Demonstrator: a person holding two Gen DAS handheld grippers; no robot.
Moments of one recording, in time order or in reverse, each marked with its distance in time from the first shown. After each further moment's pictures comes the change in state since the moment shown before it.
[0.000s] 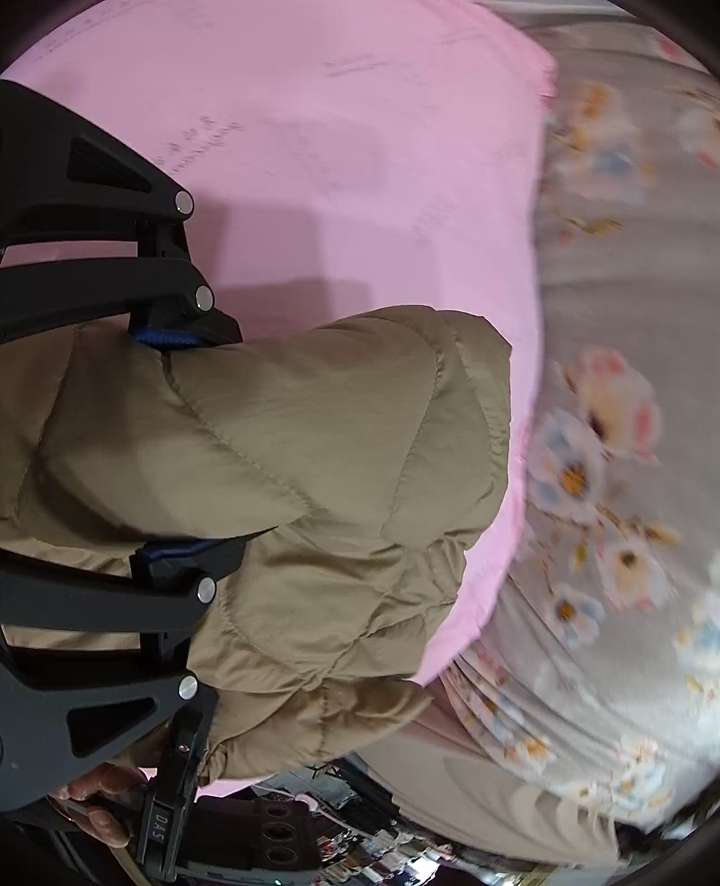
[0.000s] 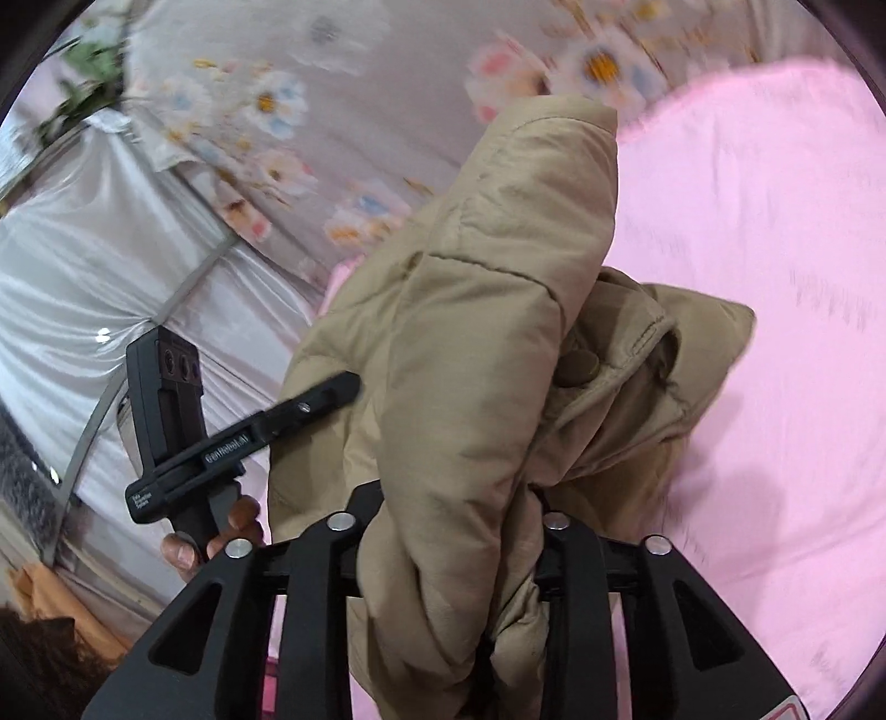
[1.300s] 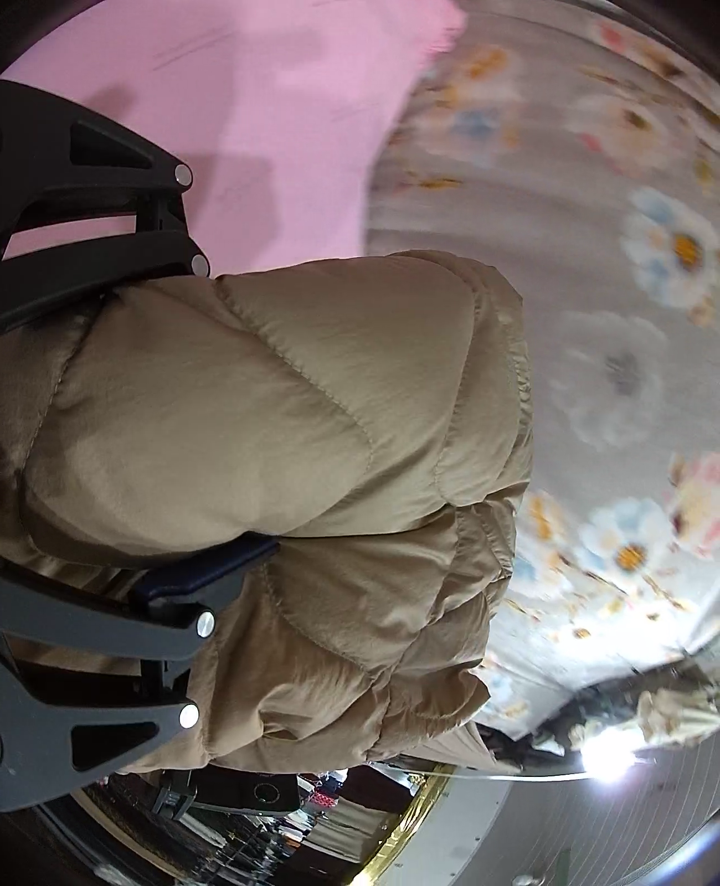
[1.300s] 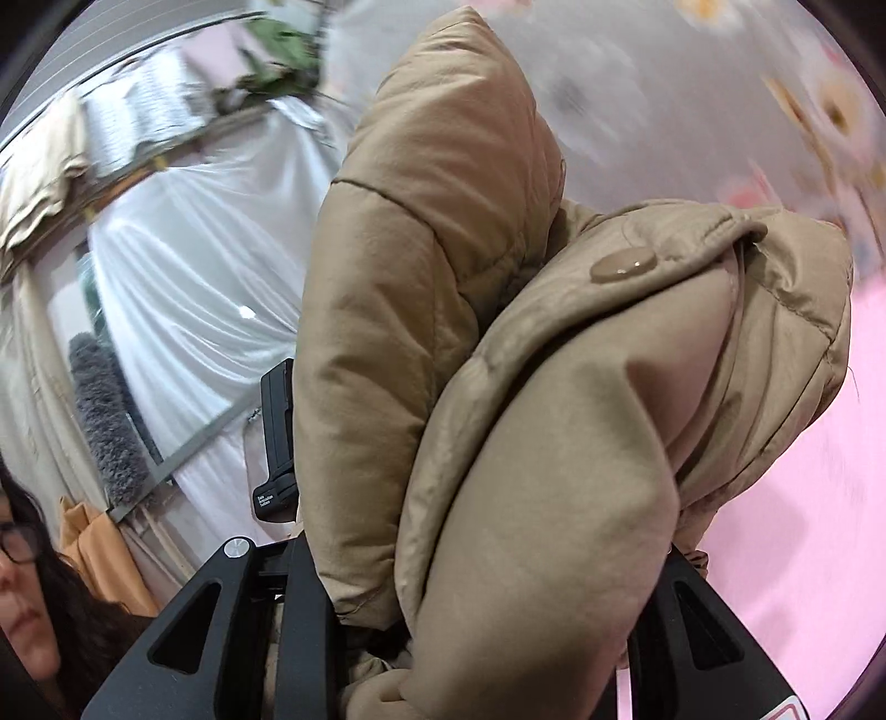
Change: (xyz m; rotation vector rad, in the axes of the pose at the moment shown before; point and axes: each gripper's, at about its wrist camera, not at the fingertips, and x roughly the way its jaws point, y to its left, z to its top) left arm -0.117 0.039 0.110 0.015 -0.420 -0.308; right arm -0.037 0.175 0.112 -0.457 -0.240 0.423
